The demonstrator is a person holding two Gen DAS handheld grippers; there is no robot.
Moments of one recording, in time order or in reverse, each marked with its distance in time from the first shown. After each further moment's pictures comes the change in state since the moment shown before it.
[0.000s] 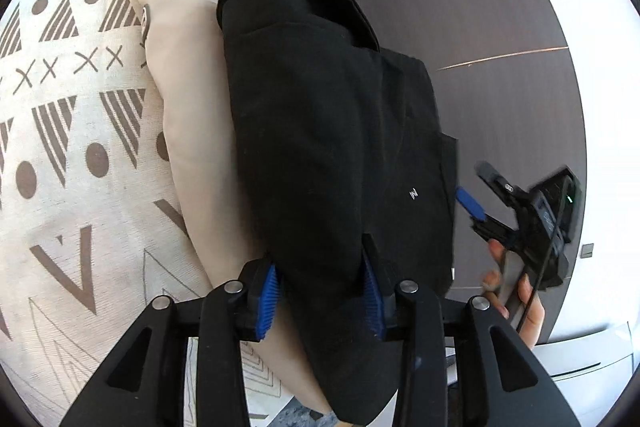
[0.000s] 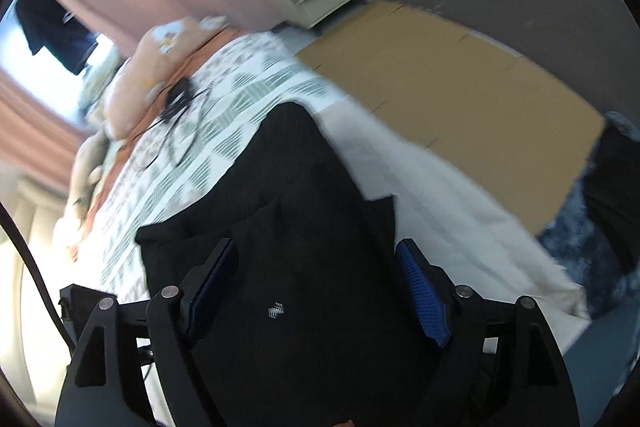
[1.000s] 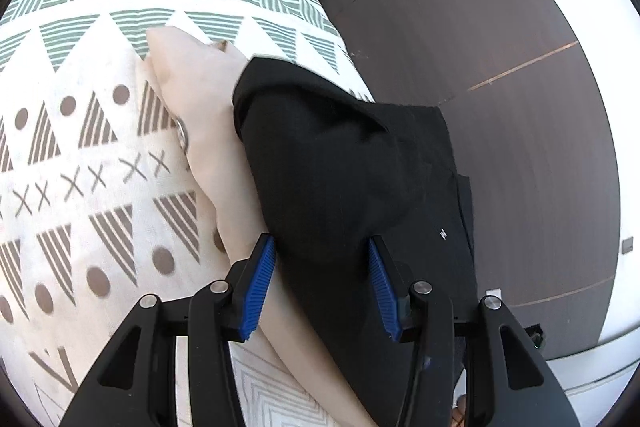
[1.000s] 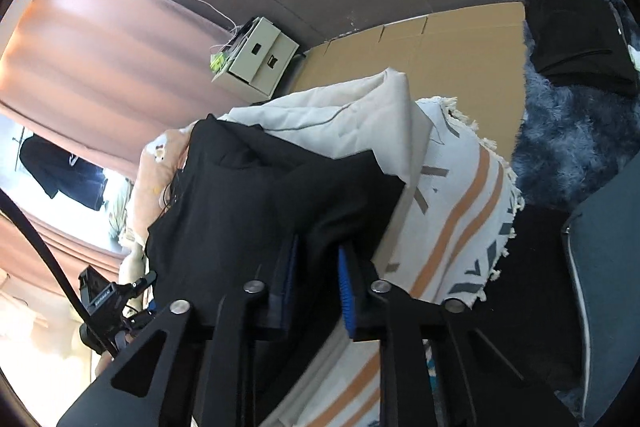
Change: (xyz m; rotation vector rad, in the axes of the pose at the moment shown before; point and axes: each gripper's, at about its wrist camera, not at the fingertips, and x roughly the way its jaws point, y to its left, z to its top) left arm -0.041 0.012 0.038 0.095 -0.161 0.161; right arm -0.092 -0.114 -0.213 0.431 -0.258 0.168
